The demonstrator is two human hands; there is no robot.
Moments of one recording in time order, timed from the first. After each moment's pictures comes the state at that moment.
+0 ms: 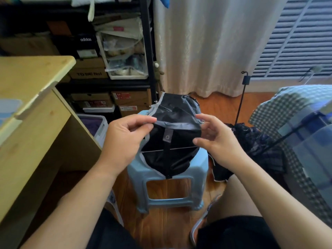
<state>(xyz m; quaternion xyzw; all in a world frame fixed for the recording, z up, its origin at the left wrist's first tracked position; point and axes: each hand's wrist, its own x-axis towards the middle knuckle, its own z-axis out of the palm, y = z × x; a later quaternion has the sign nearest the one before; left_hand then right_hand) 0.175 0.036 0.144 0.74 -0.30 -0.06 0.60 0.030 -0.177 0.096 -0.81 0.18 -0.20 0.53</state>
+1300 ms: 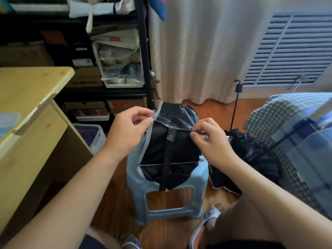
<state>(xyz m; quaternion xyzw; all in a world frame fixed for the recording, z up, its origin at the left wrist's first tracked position) 0.227 0.013 0.151 0.76 -0.32 -0.09 0.56 0.063 -0.169 0.105 -0.86 0.20 -0.26 0.39</state>
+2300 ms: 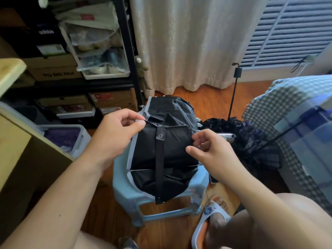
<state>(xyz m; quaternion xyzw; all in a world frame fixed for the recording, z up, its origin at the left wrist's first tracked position) 0.261 -0.022 0.127 0.80 -0.29 -0.18 0.49 0.064 -0.182 0.085 -0.80 0.36 -0.15 0.46</state>
